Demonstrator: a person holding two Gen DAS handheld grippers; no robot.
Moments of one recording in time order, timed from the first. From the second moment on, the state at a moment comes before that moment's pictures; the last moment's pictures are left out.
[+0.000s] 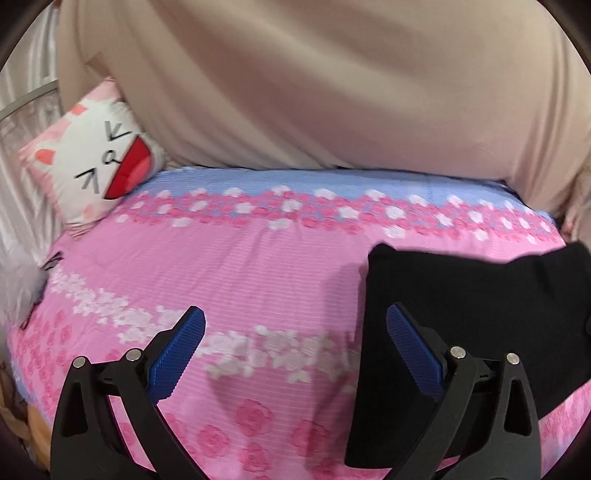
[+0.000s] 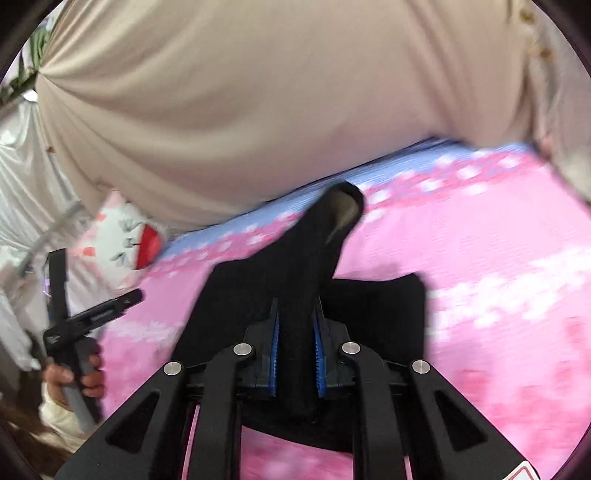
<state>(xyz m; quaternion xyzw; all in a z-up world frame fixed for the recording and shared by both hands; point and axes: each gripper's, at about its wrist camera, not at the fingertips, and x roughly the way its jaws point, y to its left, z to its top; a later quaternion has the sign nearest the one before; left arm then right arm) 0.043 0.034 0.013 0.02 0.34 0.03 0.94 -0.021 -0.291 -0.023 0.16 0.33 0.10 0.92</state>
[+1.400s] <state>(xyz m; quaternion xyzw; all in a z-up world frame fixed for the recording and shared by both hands) 0.037 0.072 0.000 -0.01 0.34 -0.03 0.94 0.006 -0.235 0.004 0.15 0.31 0.10 0.93</state>
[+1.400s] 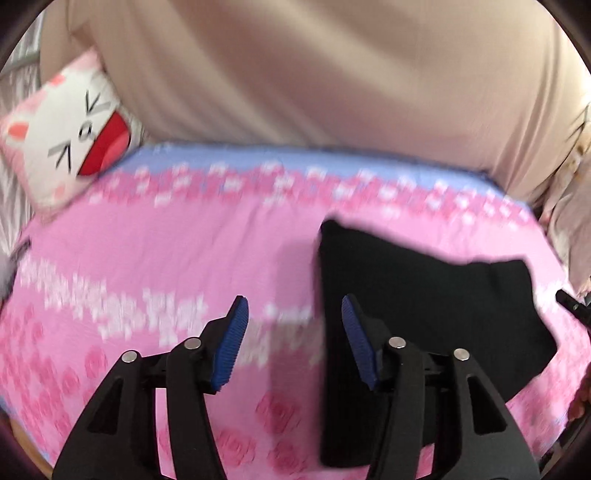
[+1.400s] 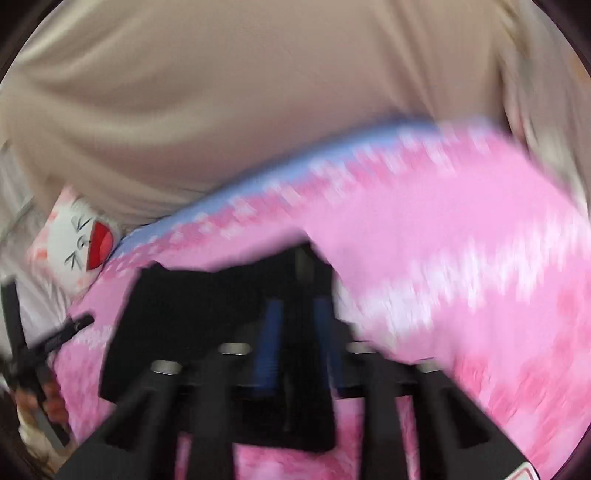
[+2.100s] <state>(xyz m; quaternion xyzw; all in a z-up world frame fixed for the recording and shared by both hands) 0.167 0.054 -0.043 -0.06 0.42 -0.02 0.90 0.094 -0.244 -0.056 0.18 0.39 0.07 0.90</state>
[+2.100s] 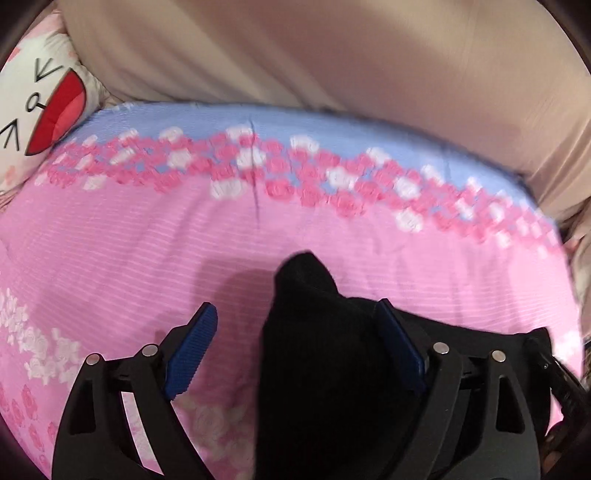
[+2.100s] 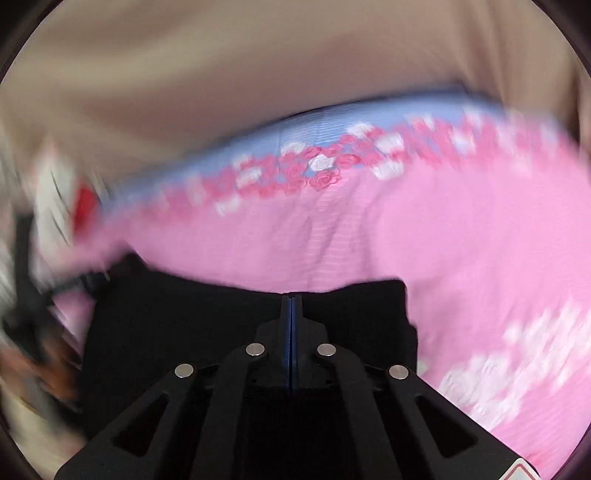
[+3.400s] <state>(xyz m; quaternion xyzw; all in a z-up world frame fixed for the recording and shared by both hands) 0.029 0.166 -0.044 0.03 0.39 0.10 0.92 0.129 0.036 -0.052 0.00 0.39 0.24 0.89</state>
